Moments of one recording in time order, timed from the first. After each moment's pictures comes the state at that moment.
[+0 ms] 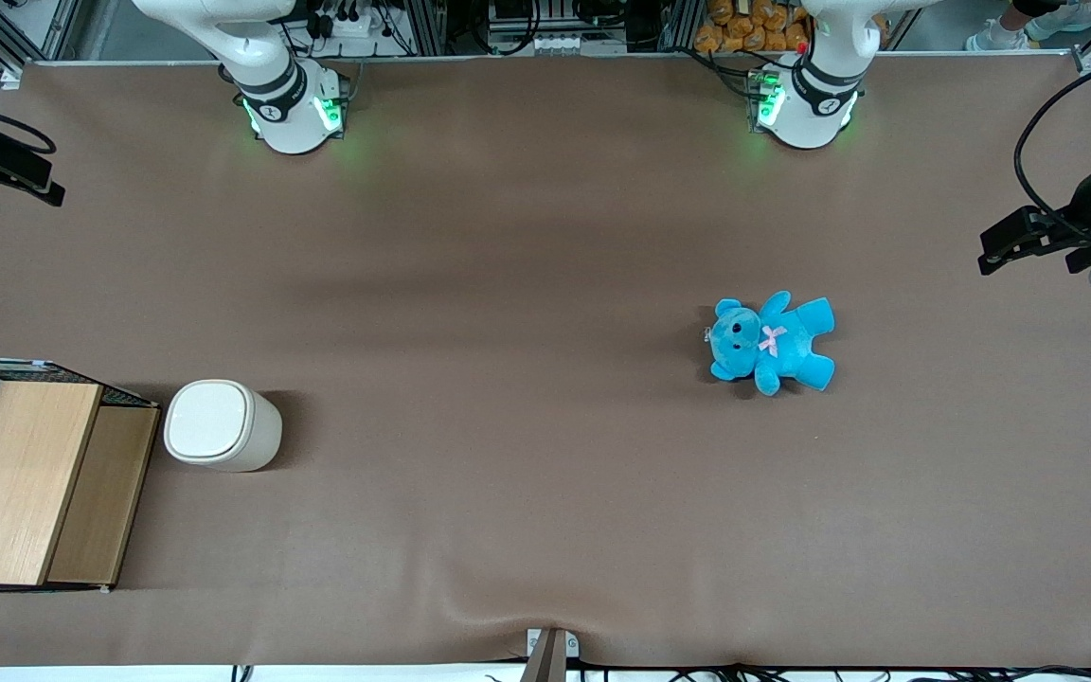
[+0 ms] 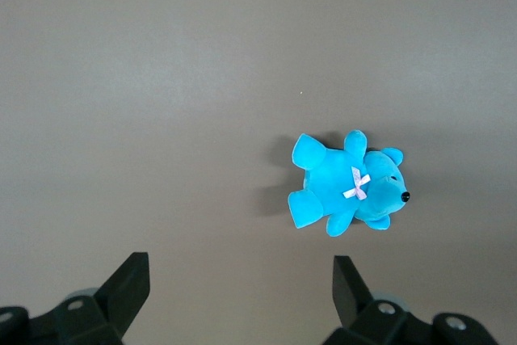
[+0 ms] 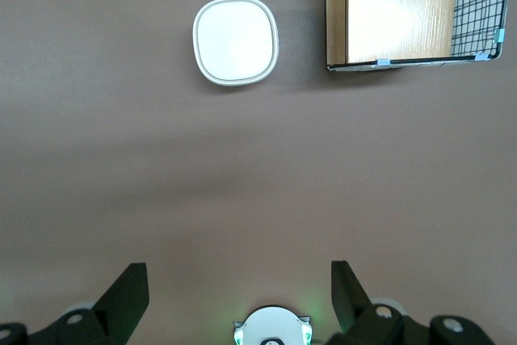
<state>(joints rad) 0.02 -0.01 -0.05 -1.41 0.01 1.30 0.06</state>
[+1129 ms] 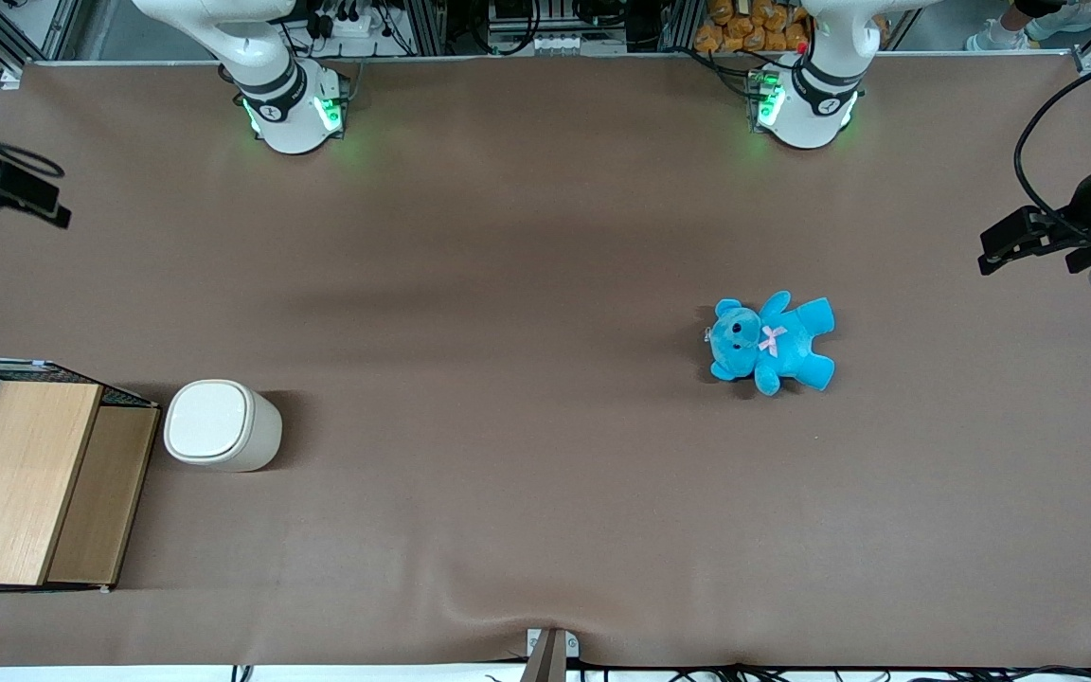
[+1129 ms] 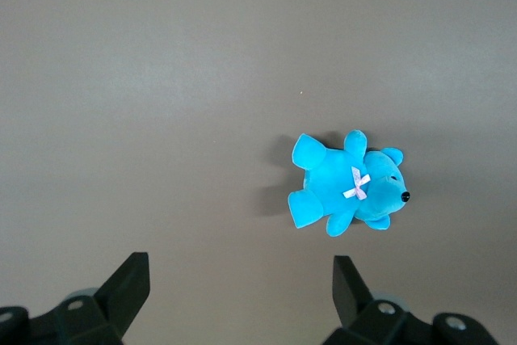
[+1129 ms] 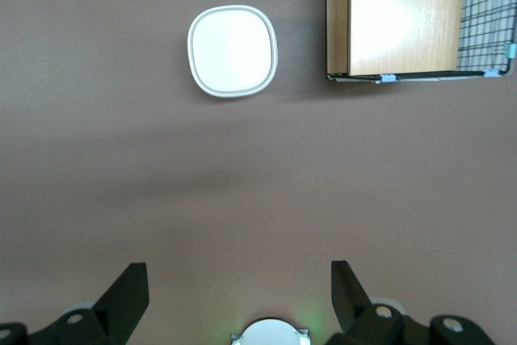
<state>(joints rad) 0.01 0.07 -0.05 -1.42 0.01 1.36 0.05</state>
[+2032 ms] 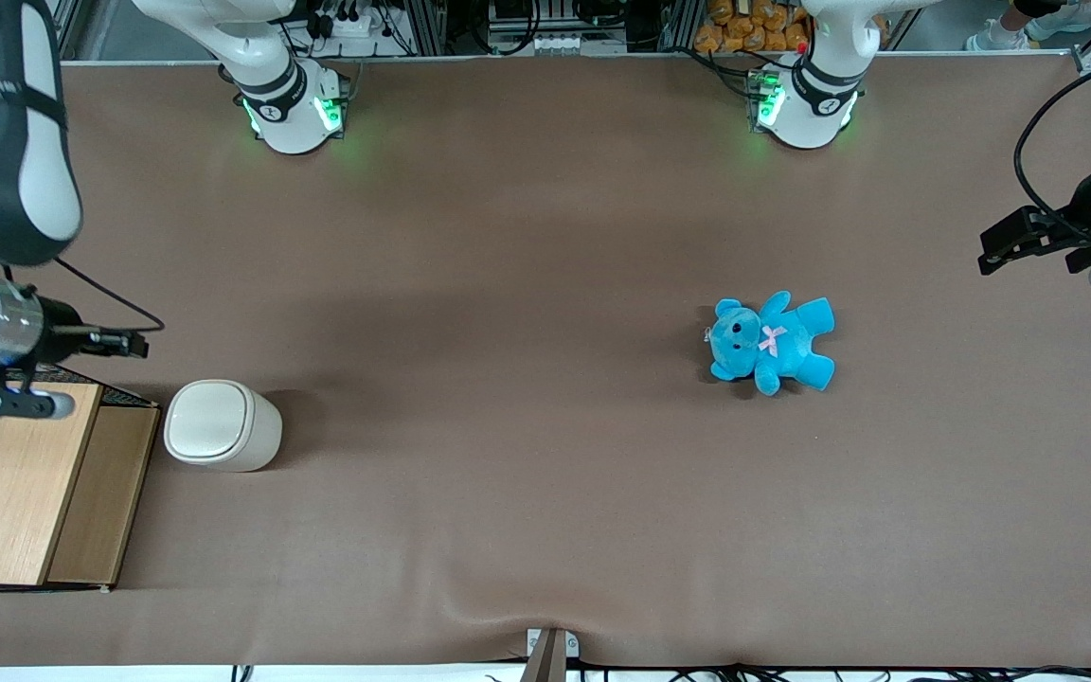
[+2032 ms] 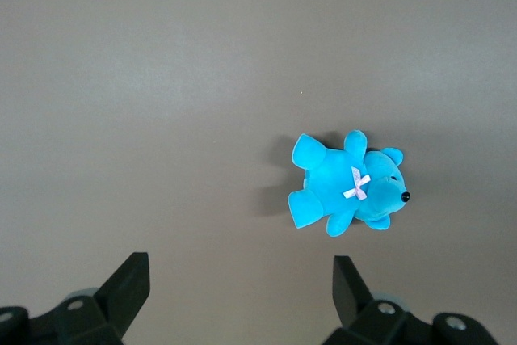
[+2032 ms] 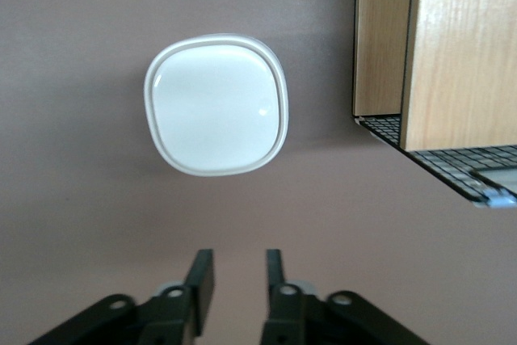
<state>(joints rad) 0.01 0.34 -0.05 -1.51 0.01 1.65 0.05</state>
